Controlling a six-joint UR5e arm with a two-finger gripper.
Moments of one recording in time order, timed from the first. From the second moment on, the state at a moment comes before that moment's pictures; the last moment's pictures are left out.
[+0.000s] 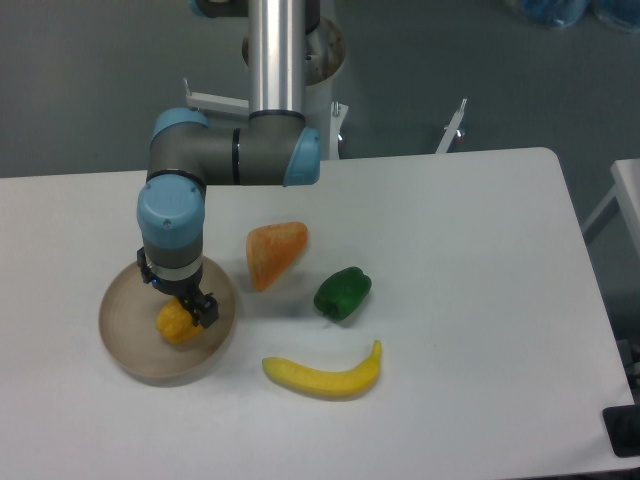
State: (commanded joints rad) arm 1.83 -2.14 -1.46 -1.13 1.42 0.70
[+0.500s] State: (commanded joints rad) arm 1.82 -2.10 -1.44 -1.12 1.46 0.72
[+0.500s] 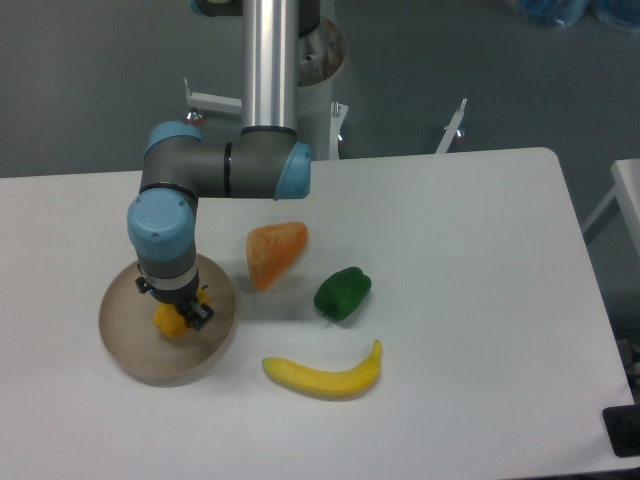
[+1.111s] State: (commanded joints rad) arm 2.02 -1.94 -1.44 -1.17 1.47 0.84
